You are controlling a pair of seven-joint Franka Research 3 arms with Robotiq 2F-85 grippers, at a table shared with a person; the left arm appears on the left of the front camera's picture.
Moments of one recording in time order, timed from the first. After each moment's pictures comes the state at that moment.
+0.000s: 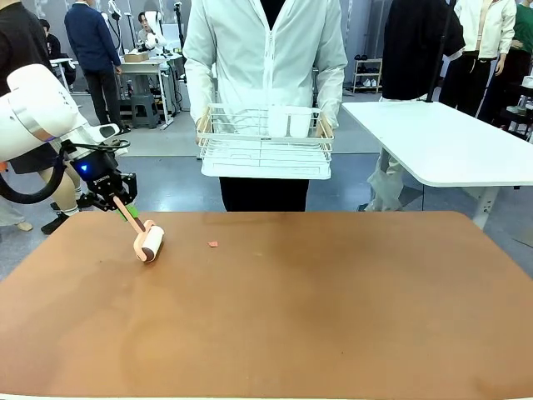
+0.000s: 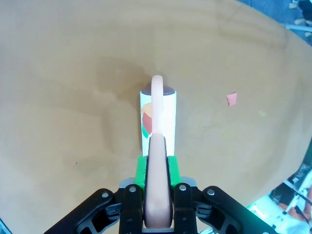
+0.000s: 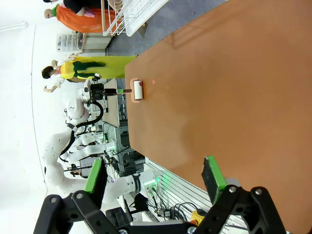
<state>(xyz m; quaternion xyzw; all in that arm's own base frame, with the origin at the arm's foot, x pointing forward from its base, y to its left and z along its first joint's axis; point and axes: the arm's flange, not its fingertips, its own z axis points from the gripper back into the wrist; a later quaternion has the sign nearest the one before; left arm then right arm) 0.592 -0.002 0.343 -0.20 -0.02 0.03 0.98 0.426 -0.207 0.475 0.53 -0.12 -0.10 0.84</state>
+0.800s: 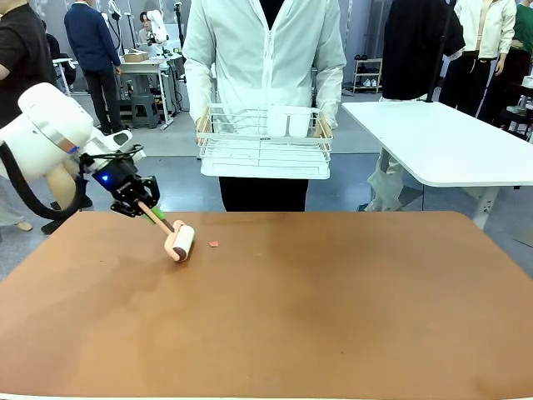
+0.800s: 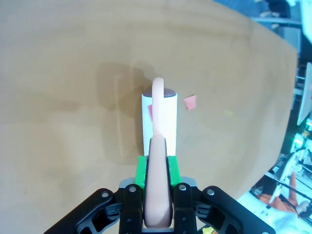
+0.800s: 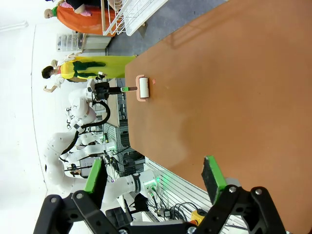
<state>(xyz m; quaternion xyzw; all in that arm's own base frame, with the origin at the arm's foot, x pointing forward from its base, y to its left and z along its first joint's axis) 0.592 -0.049 0.317 -0.29 -0.04 0.01 0.96 0.426 -0.207 0.475 0.53 -0.12 -0.10 0.84</state>
